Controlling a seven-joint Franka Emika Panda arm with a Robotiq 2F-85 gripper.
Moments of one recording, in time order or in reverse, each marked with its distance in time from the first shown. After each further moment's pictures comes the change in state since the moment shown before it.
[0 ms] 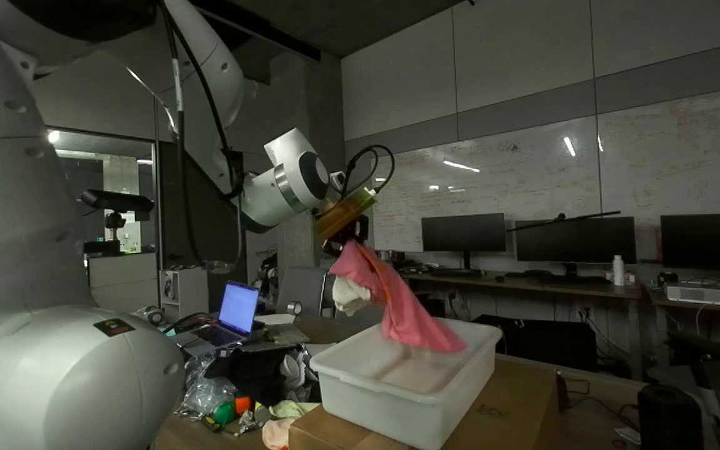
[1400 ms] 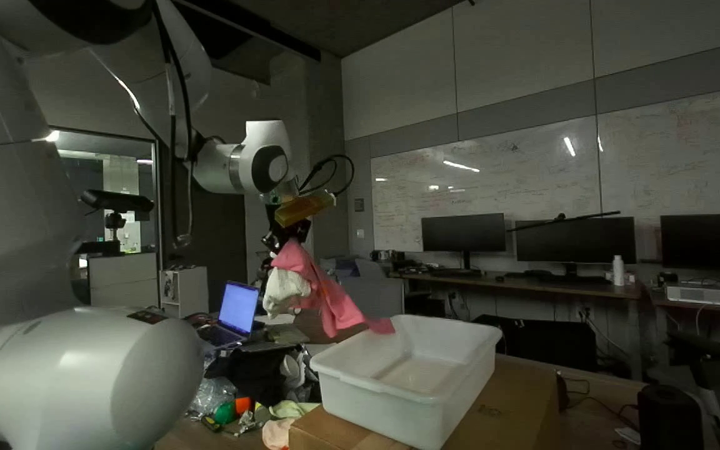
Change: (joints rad) arm 0.291 -0.043 -0.015 0.061 0.582 -0.272 -0.618
